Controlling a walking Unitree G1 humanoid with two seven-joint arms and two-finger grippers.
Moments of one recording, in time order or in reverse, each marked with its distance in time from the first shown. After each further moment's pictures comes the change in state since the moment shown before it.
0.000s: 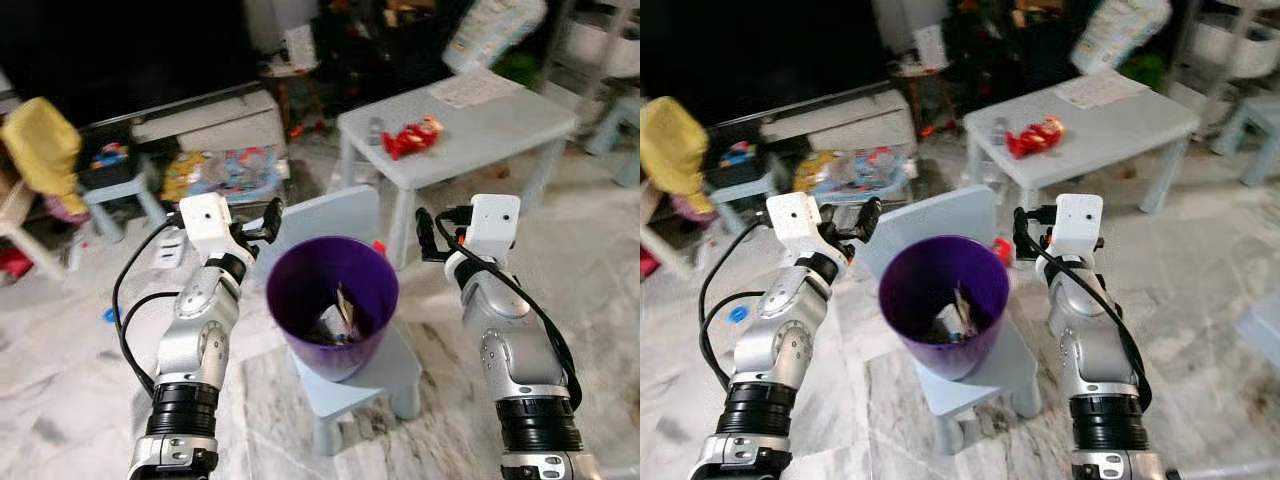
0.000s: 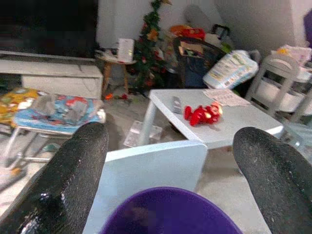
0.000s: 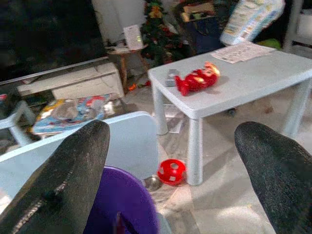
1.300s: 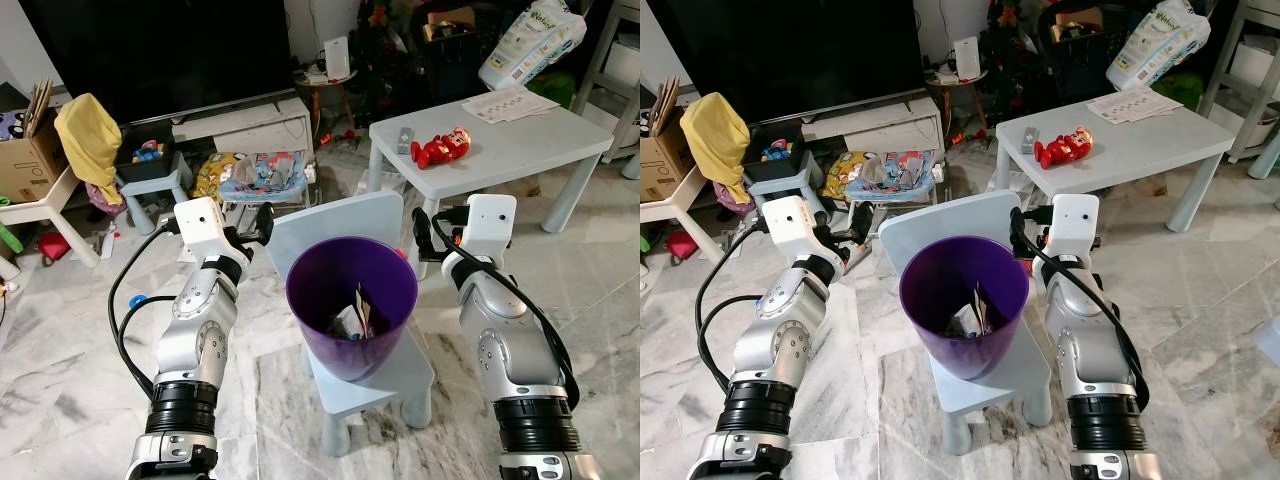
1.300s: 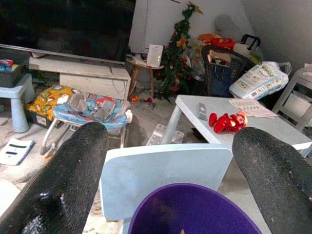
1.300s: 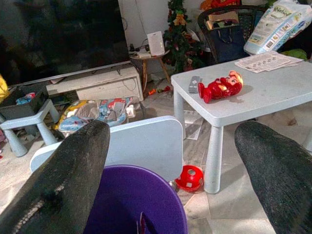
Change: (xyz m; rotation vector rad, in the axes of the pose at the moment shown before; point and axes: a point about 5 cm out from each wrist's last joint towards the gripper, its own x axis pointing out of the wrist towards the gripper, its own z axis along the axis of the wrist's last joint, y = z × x) left arm 0.001 0.007 -0.005 -0.020 0.022 0.067; right arm 0.000 0.002 0.000 -0.002 -0.002 0.009
